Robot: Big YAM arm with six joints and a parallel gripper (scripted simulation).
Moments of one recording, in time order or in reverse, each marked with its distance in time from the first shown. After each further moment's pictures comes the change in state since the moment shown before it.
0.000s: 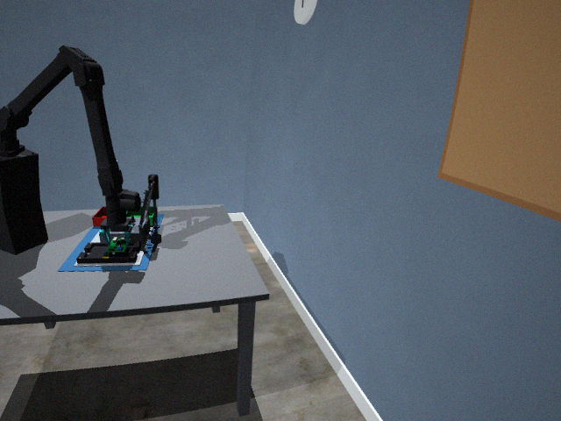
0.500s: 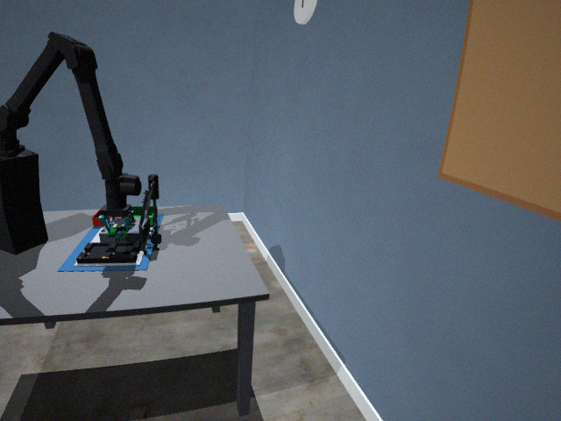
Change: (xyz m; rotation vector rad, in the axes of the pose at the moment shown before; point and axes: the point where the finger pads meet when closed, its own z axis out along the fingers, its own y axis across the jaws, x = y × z) arm 0.002 -0.008 -0.059 0.020 0.004 0.001
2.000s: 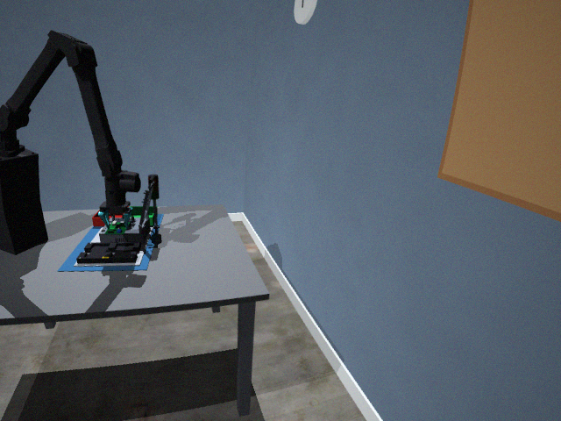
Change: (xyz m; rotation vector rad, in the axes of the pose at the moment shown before) arm -0.016 0.007 -0.007 -0.006 -0.001 -0.006
